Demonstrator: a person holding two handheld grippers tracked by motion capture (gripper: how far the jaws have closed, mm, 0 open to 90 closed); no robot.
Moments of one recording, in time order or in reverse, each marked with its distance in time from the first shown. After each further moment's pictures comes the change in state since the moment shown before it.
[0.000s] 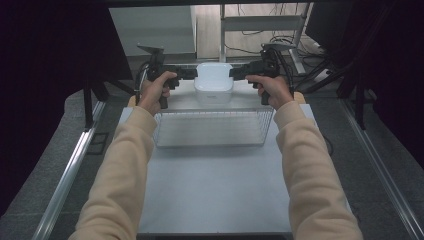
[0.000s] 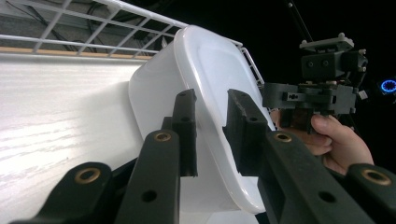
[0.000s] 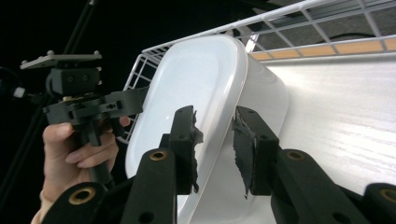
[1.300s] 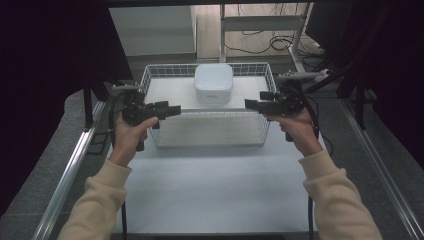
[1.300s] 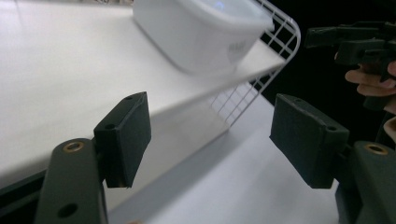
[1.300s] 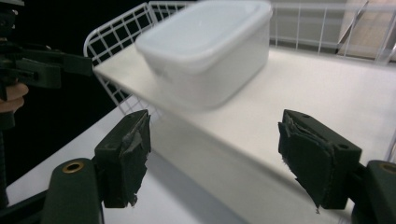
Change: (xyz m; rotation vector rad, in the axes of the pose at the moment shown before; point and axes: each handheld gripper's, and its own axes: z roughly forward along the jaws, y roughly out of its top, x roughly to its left) left arm -0.035 -0.120 -0.071 -0.068 0.207 0.401; right arm 0.028 -0.115 -0.072 -0.159 -0.214 -0.587
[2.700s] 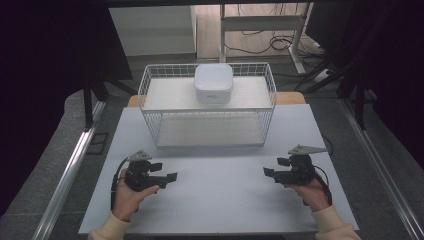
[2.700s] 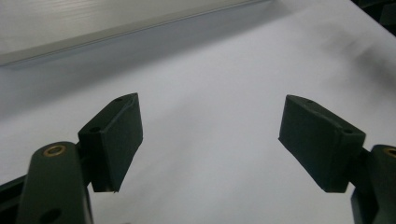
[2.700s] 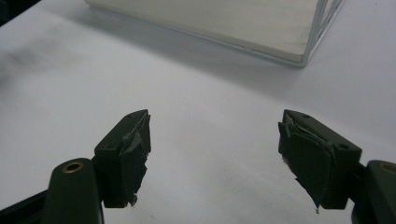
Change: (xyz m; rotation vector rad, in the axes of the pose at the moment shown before) left arm 0.001 -0.168 0.003 0.220 0.146 0.025; right arm -0.022 -0.191 -0.017 0.210 -0.101 0.036
